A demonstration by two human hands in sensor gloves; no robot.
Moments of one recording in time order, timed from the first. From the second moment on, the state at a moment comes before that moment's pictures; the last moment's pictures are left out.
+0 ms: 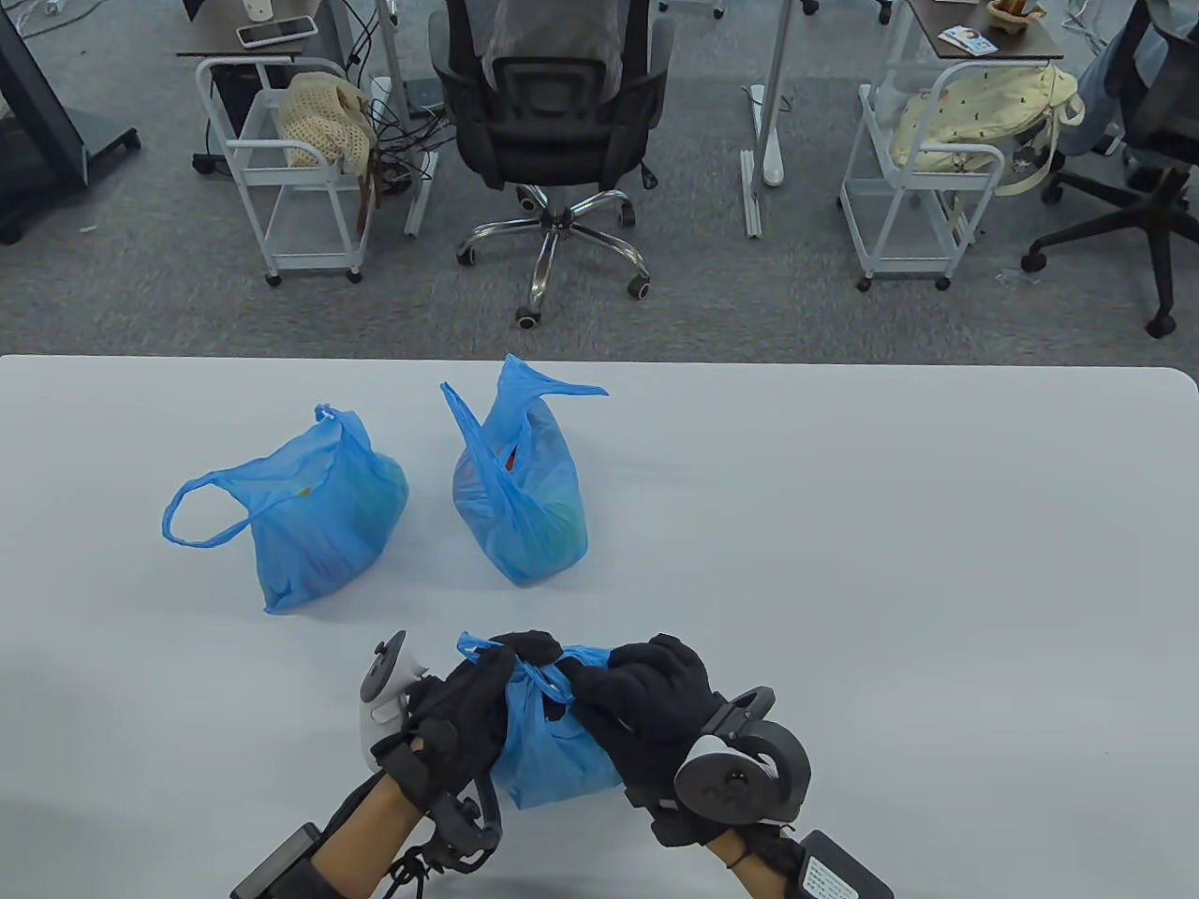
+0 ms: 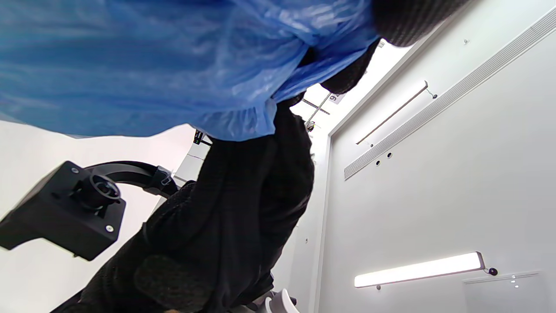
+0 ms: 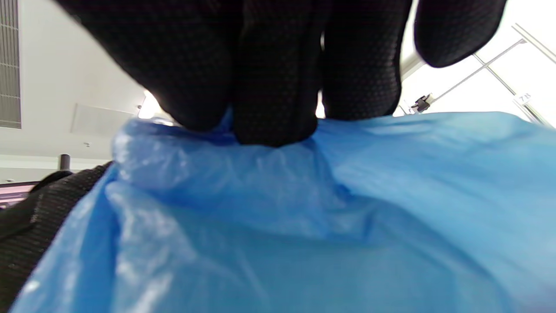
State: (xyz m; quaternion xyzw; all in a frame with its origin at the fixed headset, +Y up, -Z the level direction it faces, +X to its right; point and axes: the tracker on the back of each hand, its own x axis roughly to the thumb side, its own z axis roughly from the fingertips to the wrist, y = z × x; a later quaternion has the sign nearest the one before) left_hand -0.167 -0.762 -0.275 -0.26 -0.23 0.81 0.47; right_hand 0.063 -0.684 -0.227 0.29 -0.27 0.86 0.33
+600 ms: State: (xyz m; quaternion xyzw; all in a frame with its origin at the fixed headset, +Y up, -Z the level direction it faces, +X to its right) left_hand -0.166 -0.760 -0.274 -0.27 -0.22 0.82 0.45; right_hand 0.076 -0.693 -0.246 0.24 -0.18 0.89 0.34
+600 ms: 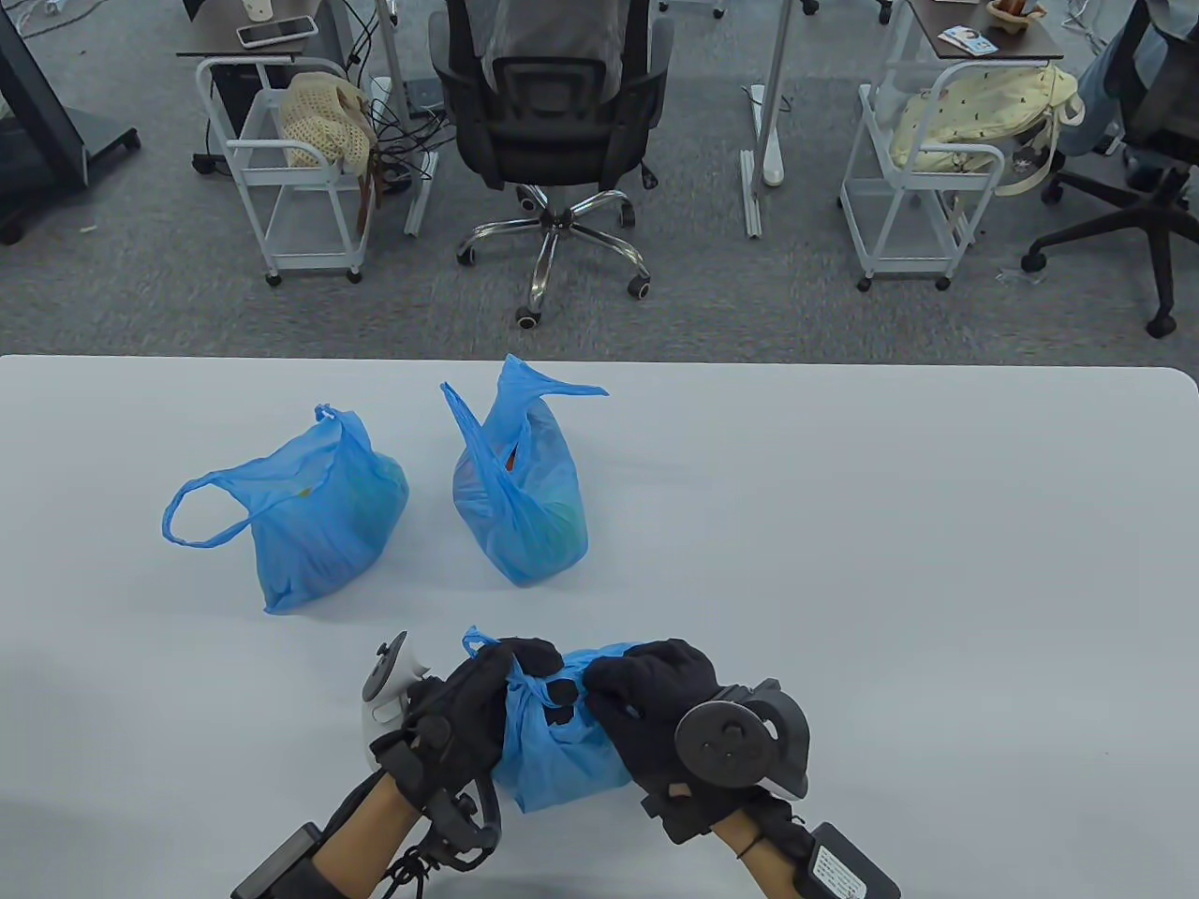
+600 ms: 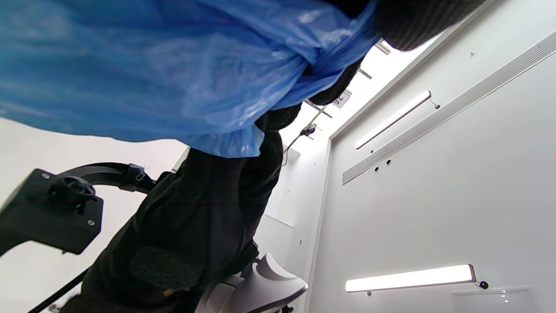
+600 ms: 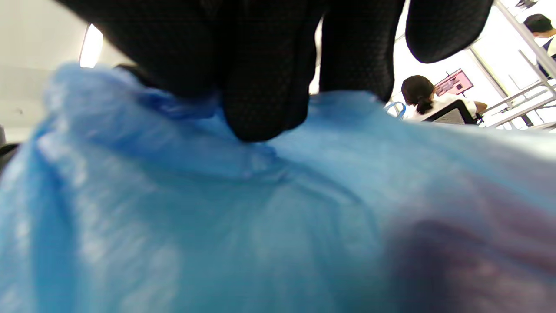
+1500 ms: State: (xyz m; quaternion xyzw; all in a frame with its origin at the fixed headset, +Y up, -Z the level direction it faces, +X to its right) left_hand -0.178 -0.710 -0.256 0.05 -0.31 0.61 0.73; right_hand 0.079 -0.728 -0.265 0.21 -0.03 0.79 0.57
